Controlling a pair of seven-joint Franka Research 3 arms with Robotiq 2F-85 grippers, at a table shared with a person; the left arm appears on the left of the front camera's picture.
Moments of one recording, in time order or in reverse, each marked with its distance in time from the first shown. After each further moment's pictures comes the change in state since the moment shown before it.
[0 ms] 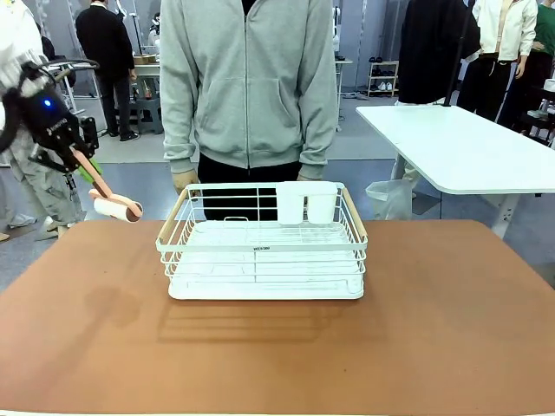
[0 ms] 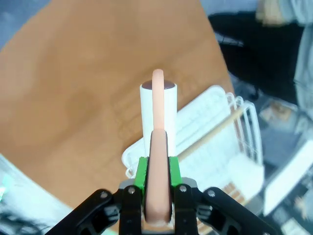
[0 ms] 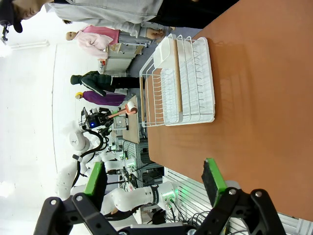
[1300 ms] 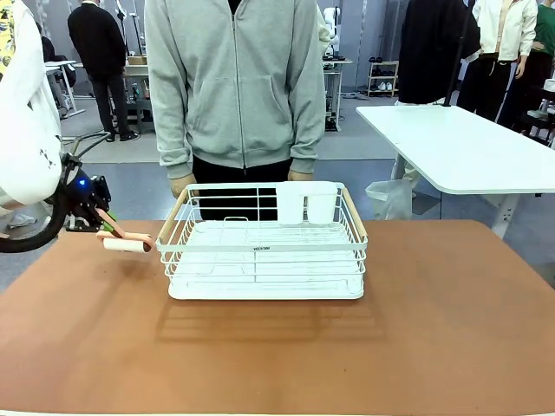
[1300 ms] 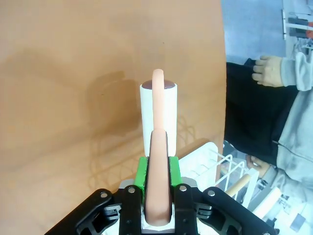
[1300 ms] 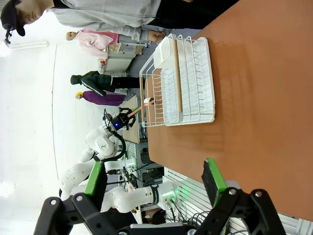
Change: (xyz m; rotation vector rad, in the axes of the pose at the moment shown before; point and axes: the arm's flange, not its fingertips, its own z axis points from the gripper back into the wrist) left arm -0.020 0.057 -0.121 -0.195 -0.186 0.279; right arm 0.000 0.000 0.000 0.000 0.000 0.000
